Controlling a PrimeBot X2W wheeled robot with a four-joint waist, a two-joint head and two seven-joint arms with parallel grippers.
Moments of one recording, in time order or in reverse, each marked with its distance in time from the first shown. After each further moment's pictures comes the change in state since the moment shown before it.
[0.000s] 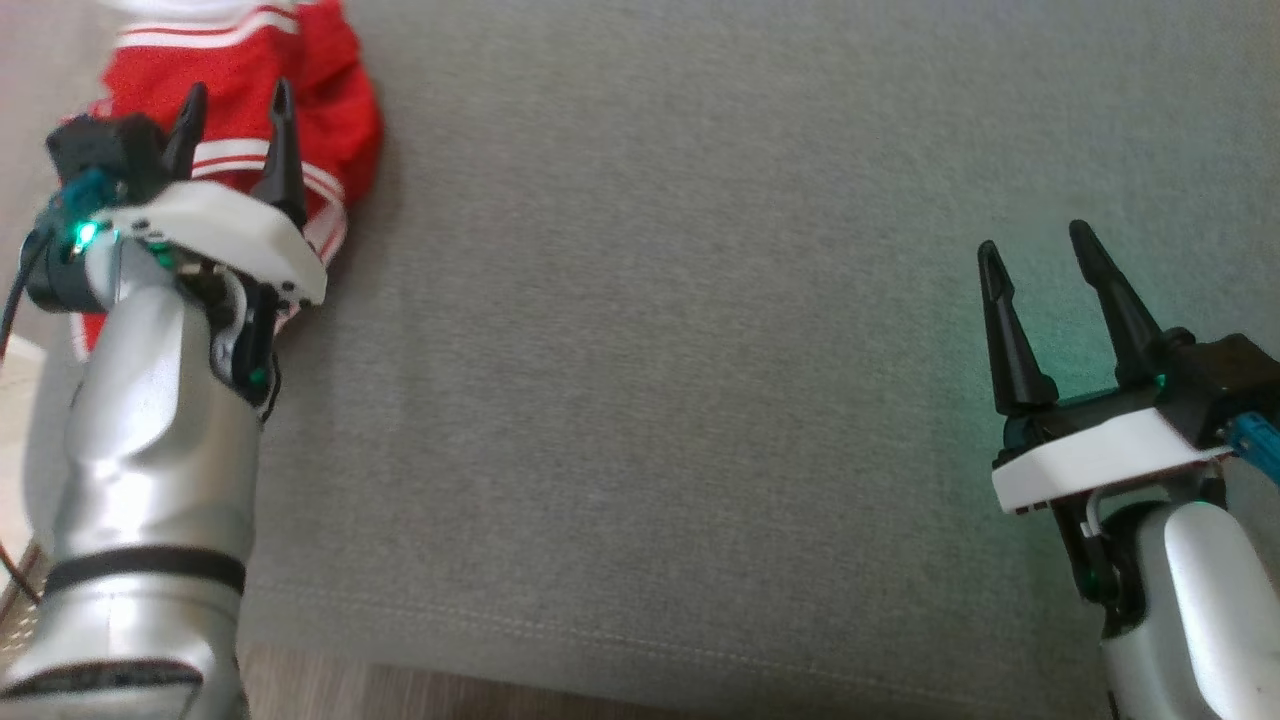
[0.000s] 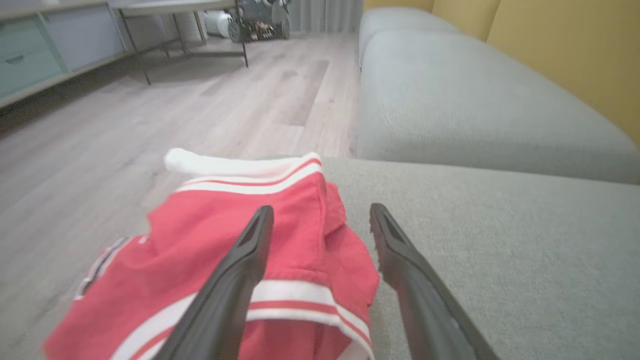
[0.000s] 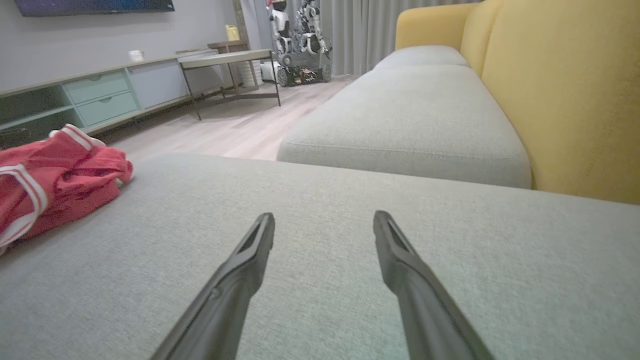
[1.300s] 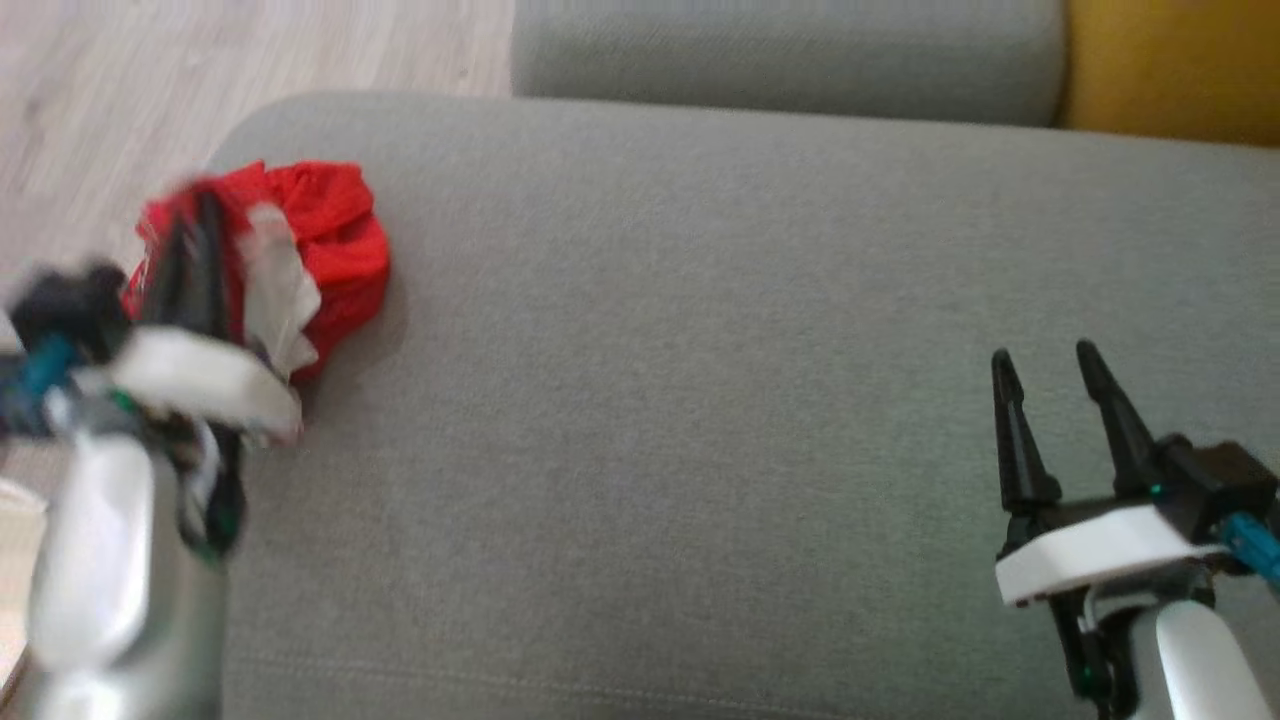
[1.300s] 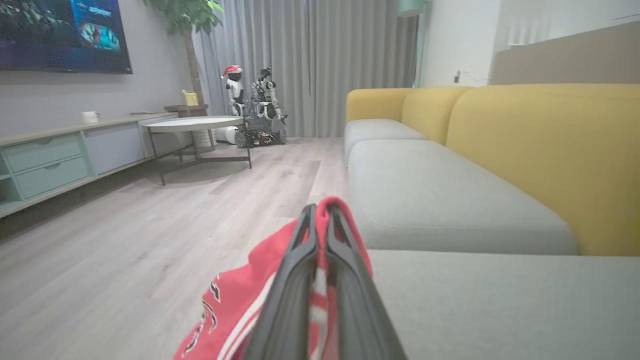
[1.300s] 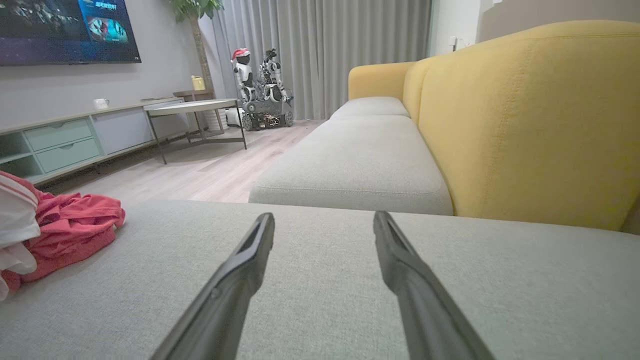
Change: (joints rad) left arm 0.357 0.081 -0.016 -0.453 -0.039 0.060 0.049; right arm 0.154 0.070 -0.072 0.034 0.002 0.000 -0.035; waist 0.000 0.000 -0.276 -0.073
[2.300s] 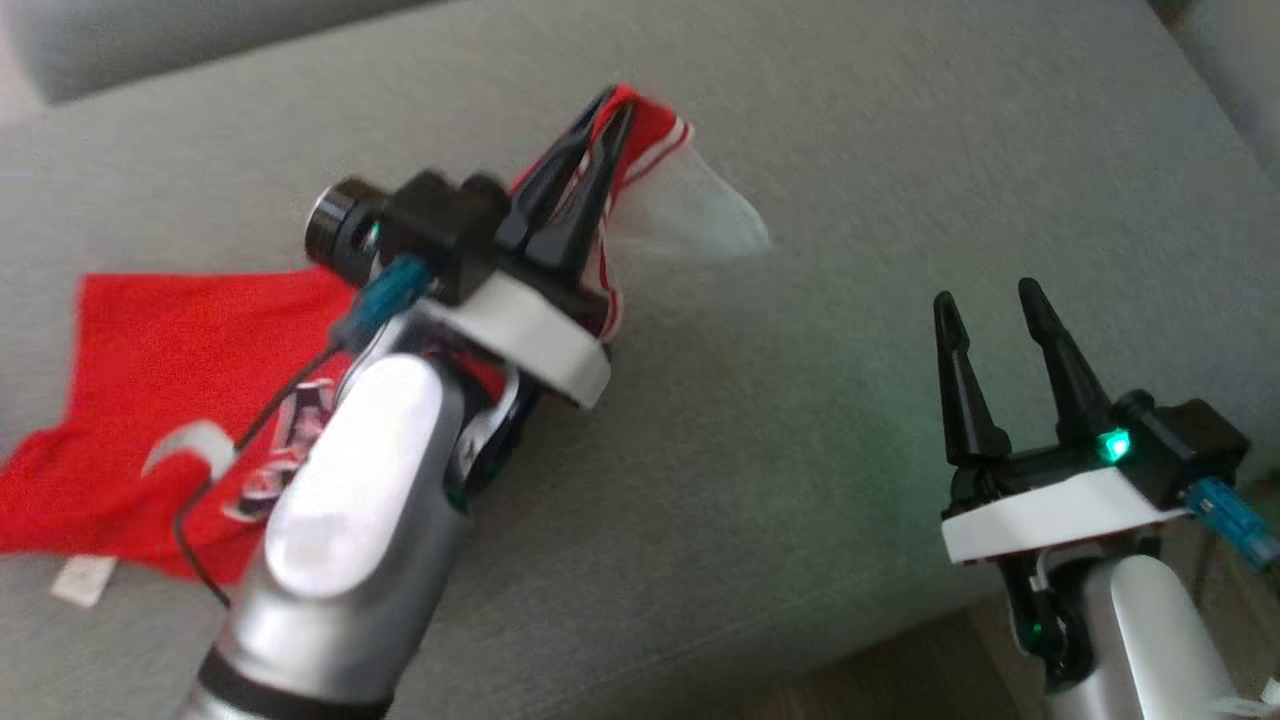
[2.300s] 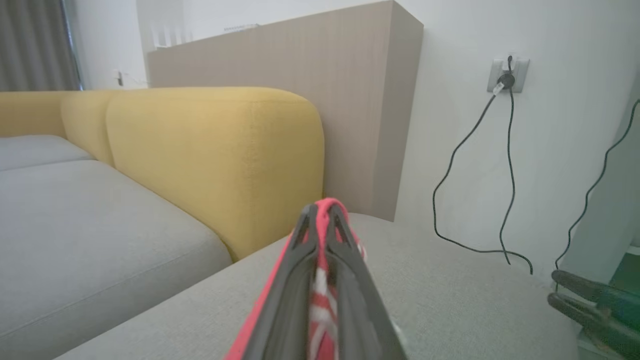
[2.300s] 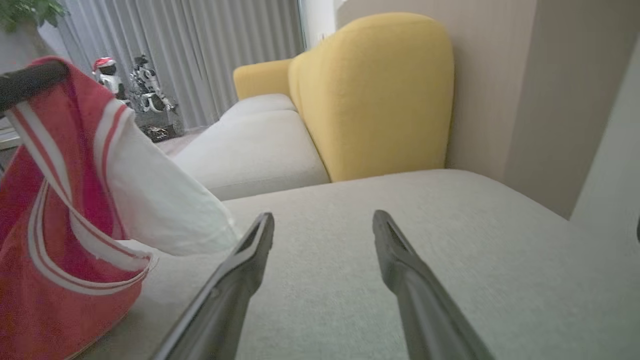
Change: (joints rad) left arm -0.137 -0.157 -0.414 -0.219 -0.033 -0.033 0.089; right arm -0.073 0.020 0.097 -0.042 0.054 0.000 -0.026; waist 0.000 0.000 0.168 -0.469
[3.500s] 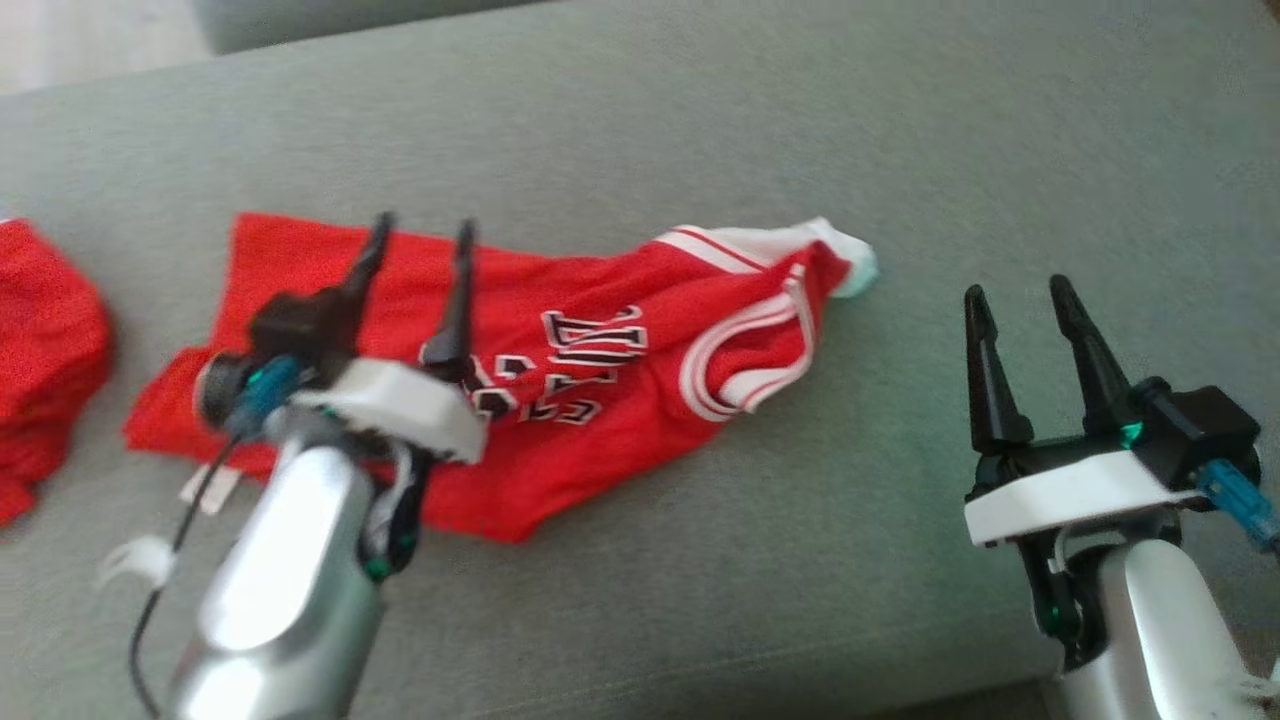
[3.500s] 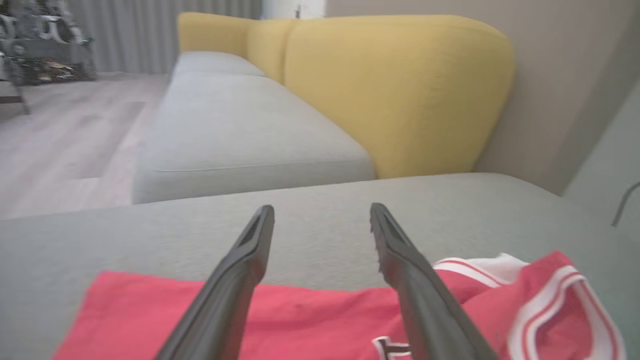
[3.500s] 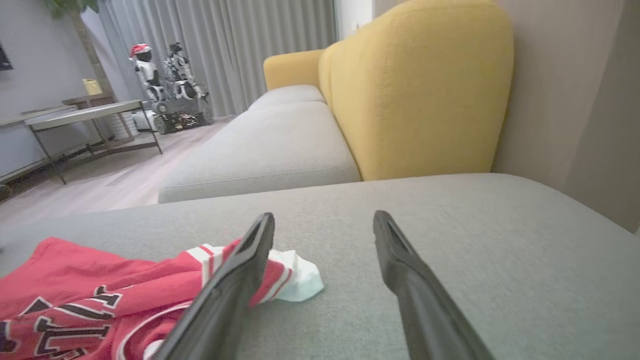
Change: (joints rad) left arm 0.103 0.077 0.062 0.252 -0.128 0.155 -0.168; right arm -0.042 0.000 -0.058 0.096 -0.035 0.000 -0.021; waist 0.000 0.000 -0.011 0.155
